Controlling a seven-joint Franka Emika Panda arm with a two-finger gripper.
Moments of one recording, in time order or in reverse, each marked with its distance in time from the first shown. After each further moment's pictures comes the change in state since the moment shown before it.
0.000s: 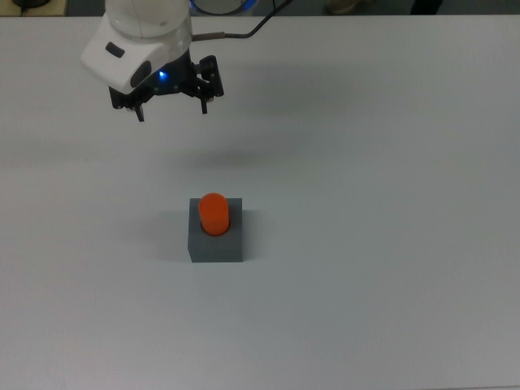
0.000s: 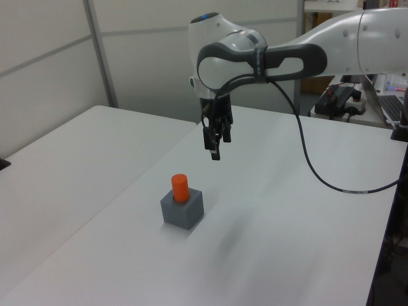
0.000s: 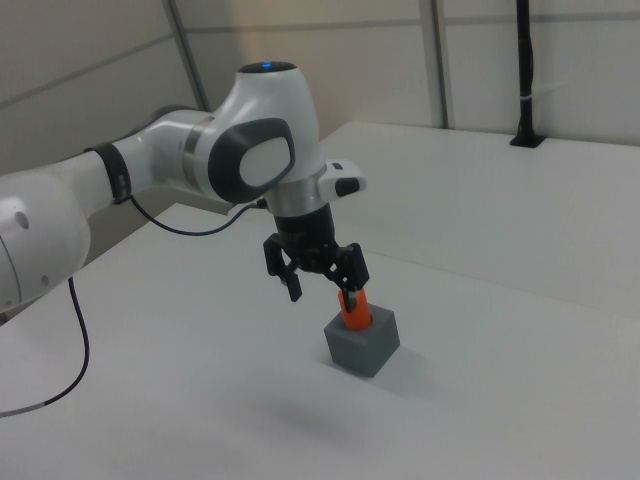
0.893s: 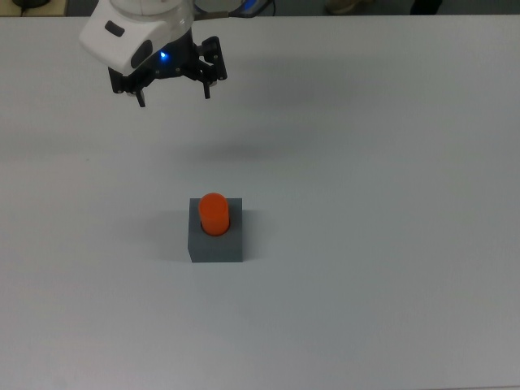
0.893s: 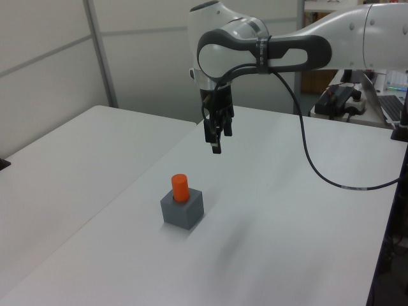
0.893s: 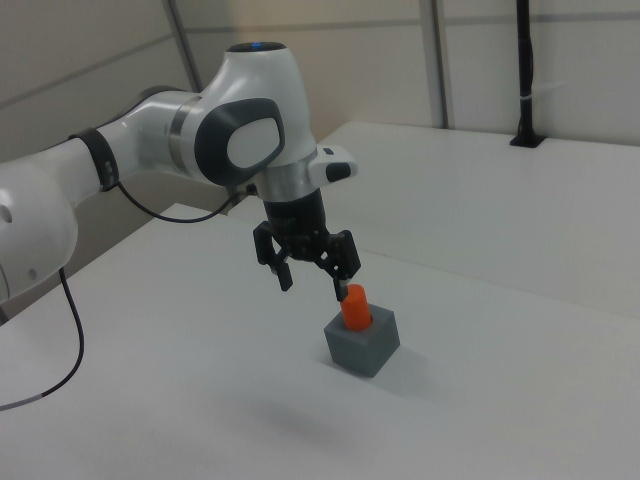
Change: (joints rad) arm 0.004 -0.012 0.001 0.043 0.002 -0.059 0.000
